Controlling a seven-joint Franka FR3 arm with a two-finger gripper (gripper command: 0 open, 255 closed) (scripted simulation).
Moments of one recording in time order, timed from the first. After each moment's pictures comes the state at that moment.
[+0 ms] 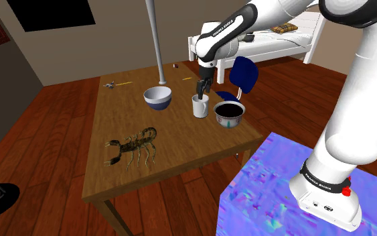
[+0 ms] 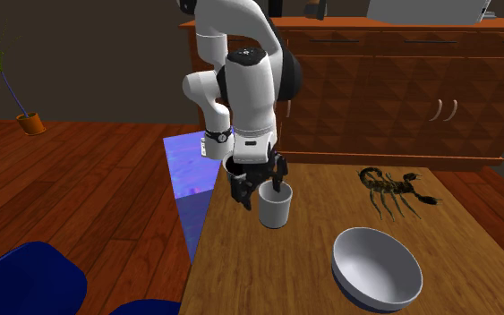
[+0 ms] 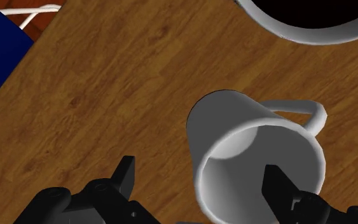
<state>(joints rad) 0.02 0.11 -0.13 -2.10 0.15 2.25 -0.44</state>
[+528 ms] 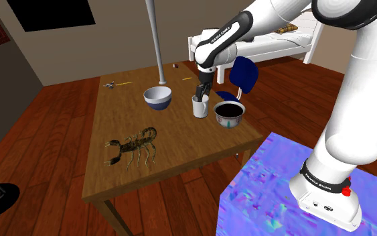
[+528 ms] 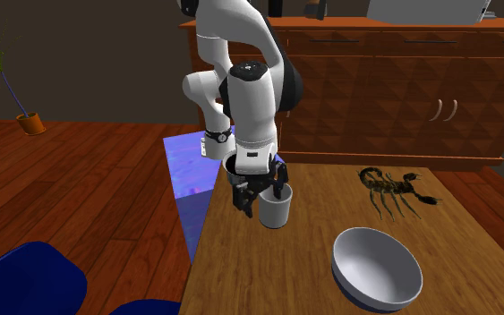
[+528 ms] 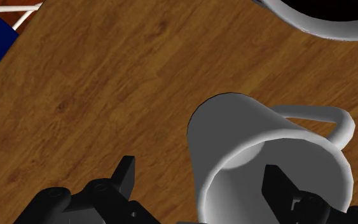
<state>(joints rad) 0.03 0.15 -0.12 -2.12 0.16 2.31 -0.45</state>
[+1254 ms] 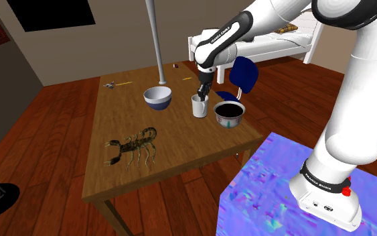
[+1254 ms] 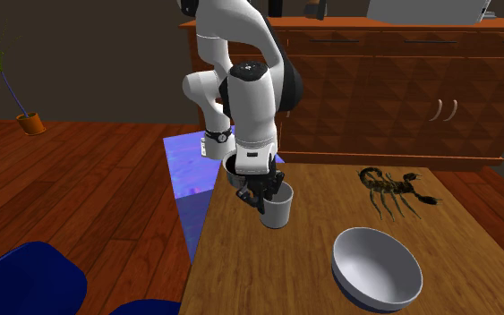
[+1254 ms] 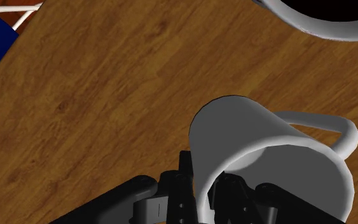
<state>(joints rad) 0.03 0.15 -0.12 -2.12 0.16 2.31 -0.45</state>
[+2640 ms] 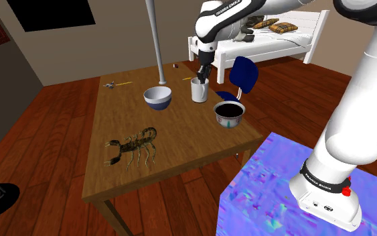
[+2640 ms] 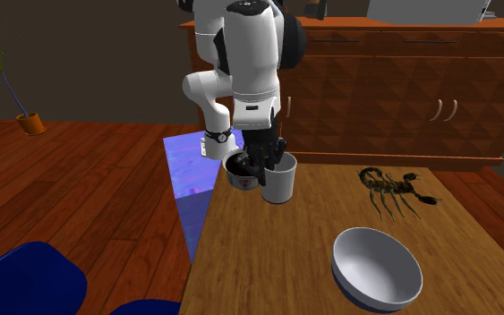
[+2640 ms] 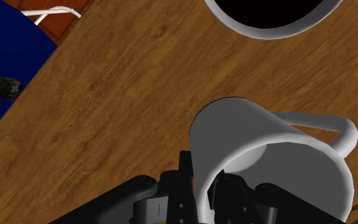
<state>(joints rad) 0.03 0.04 -0.13 -2.00 0.12 2.08 -0.41</state>
